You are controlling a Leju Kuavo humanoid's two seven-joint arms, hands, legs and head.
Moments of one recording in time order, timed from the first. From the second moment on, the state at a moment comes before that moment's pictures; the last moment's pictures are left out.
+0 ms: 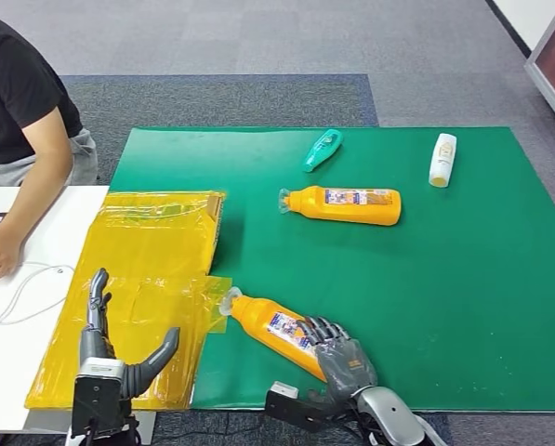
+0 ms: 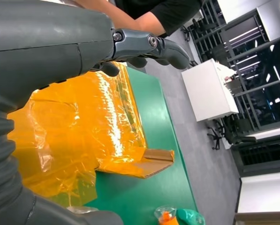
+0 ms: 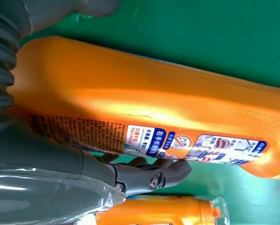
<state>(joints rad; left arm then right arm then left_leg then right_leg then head) 0.31 -0.08 -0.14 -1.83 -0.53 0.54 -0.38 -0.02 -0.21 0.76 -1.54 0.92 0.13 0.20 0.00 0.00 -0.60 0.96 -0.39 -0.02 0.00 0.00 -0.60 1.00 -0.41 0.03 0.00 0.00</state>
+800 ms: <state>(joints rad) 0.35 -0.09 -0.17 -1.91 -0.63 0.58 -0.27 -0.10 -0.03 0.66 -1.31 1.26 0.01 0.34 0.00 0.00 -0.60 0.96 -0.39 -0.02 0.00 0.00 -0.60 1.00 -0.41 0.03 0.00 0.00</state>
